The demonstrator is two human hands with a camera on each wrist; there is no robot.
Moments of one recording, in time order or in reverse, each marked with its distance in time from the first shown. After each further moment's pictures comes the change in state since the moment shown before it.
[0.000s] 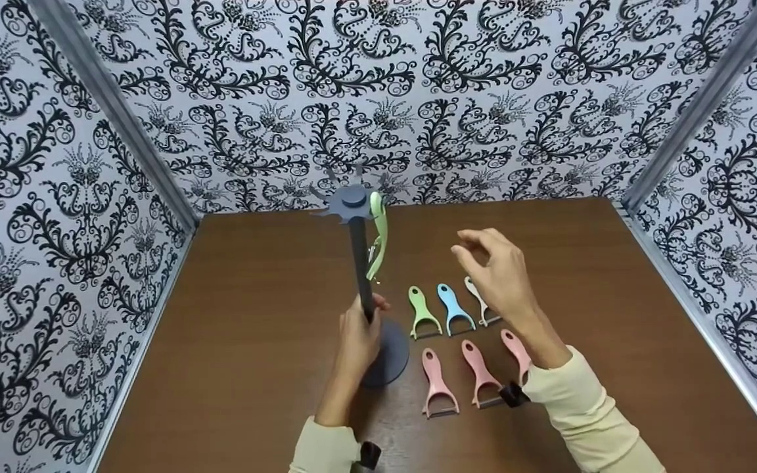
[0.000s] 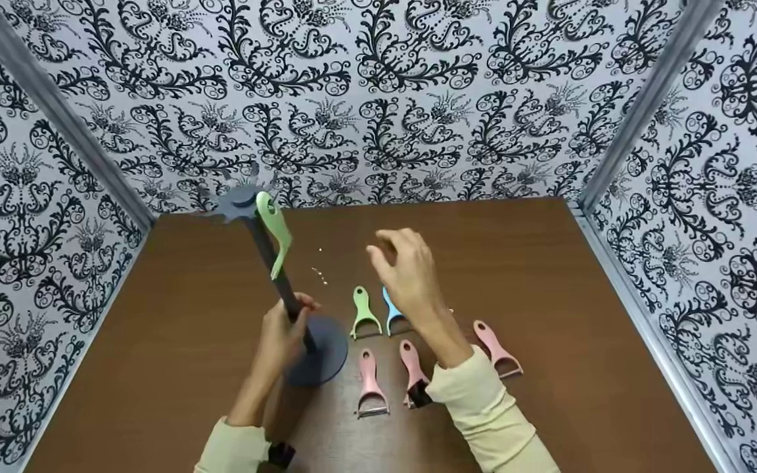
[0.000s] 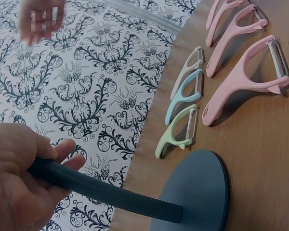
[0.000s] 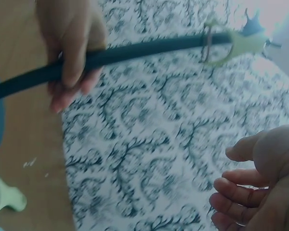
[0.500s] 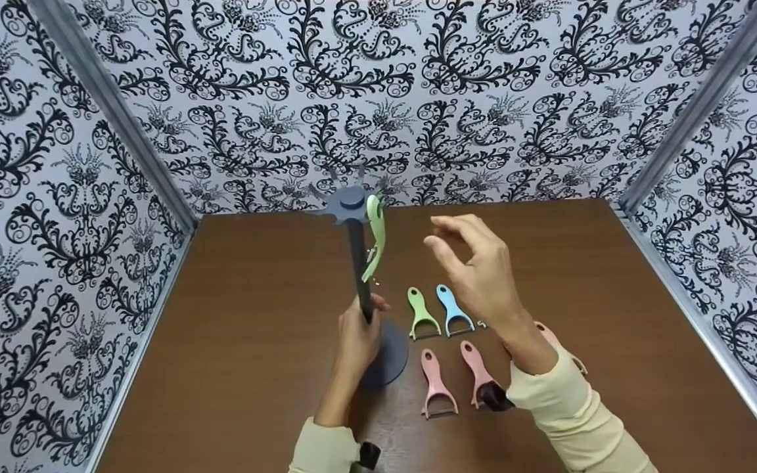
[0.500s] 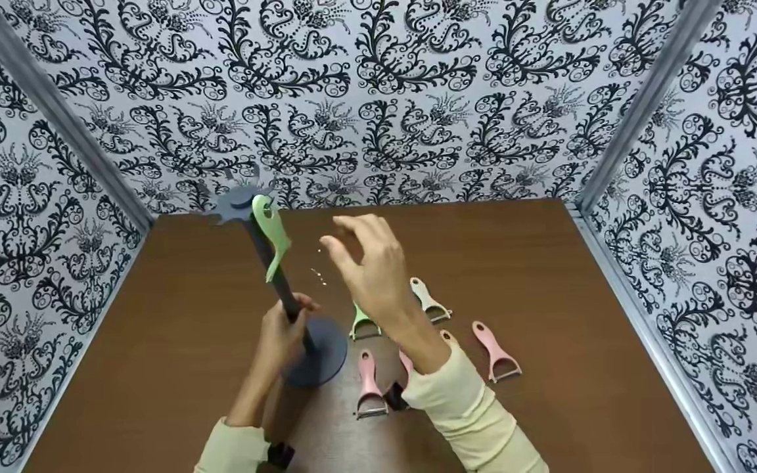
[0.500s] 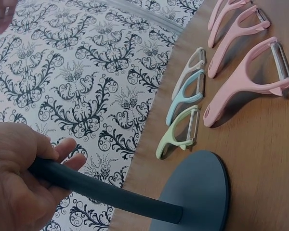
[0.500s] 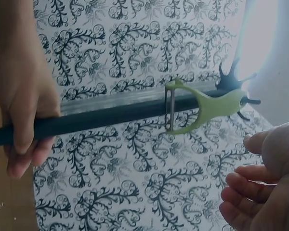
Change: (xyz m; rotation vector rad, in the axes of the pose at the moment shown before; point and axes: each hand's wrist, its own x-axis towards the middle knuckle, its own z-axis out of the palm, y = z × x) left_hand 0.001 -0.002 0.002 -0.015 0.012 0.009; right_hand 0.007 -0.064 0.004 0.160 0.077 -0.205
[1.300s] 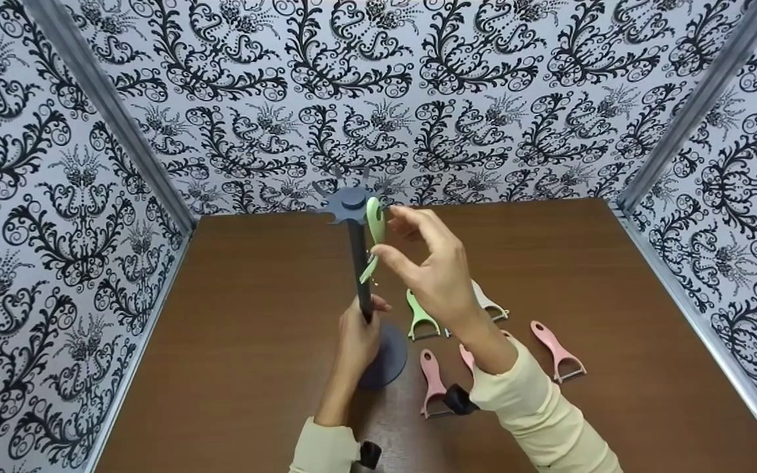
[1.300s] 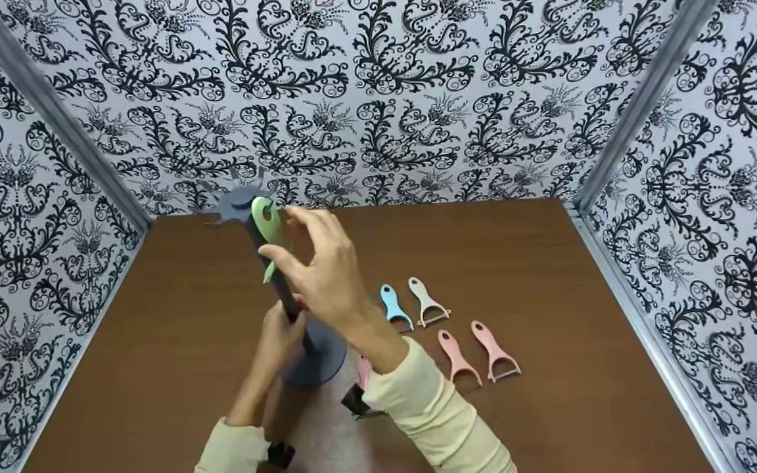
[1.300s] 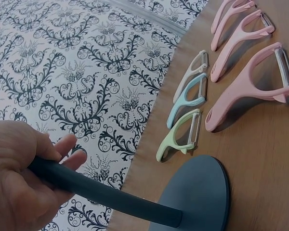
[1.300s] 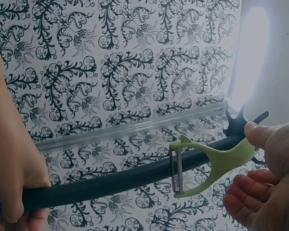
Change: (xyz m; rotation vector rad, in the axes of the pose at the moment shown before) left_hand 0.002 -0.001 0.001 0.010 -0.012 0.015; right_hand 0.009 -0.031 0.039 0.148 -0.022 -0.014
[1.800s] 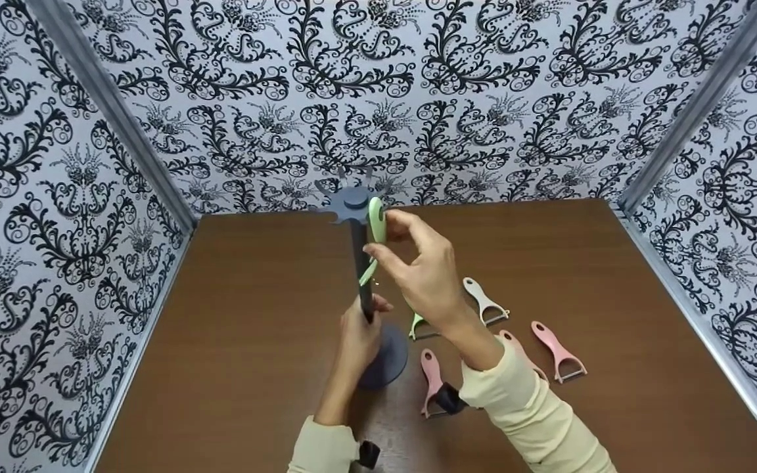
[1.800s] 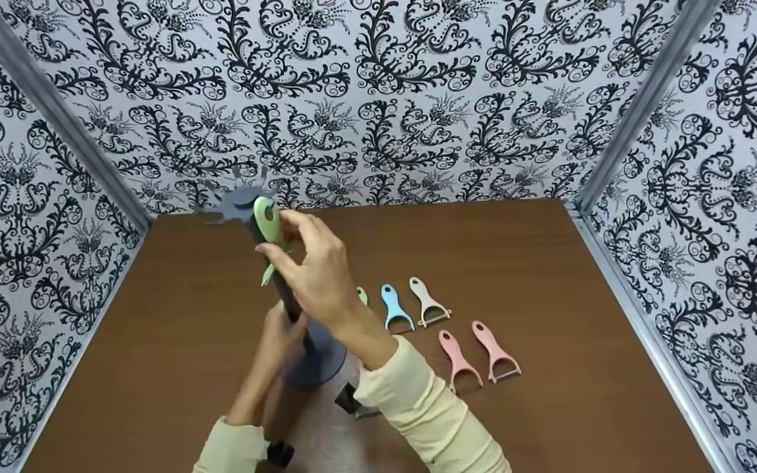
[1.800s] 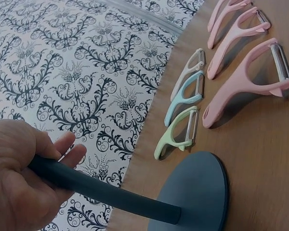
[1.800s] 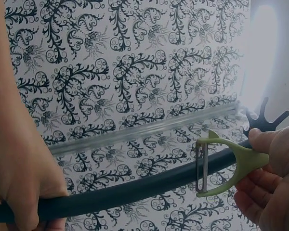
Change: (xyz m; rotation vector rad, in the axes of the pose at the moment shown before) left_hand -0.001 0.000 -0.001 -0.048 -0.032 -0.055; right_hand 0.000 0.005 0.017 0.024 0.012 -0.022
